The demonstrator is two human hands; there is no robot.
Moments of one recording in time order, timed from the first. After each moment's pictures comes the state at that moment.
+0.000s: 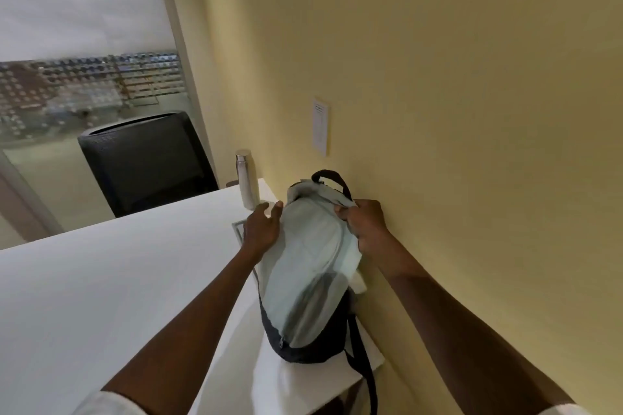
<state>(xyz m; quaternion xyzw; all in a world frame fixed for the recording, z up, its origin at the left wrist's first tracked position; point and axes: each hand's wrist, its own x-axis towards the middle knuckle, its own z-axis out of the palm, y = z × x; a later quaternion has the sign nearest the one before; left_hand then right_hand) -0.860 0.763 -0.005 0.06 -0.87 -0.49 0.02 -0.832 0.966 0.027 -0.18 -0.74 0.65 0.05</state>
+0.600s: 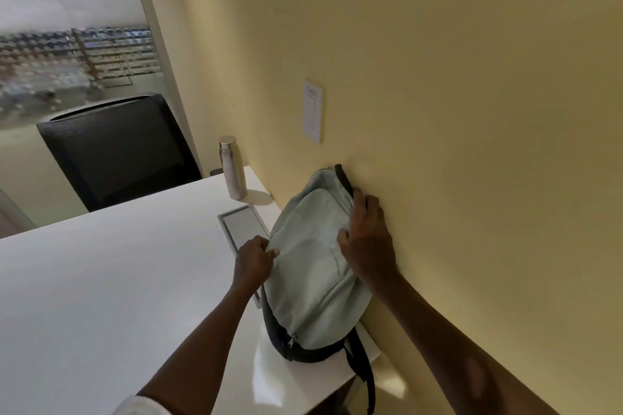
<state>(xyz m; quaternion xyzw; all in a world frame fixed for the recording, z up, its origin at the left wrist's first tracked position) -0.866 0.757 -0.100 0.05 -0.92 -0.39 -0.02 -0.801 0.971 -0.021 -0.03 -0.93 0.13 0.33</state>
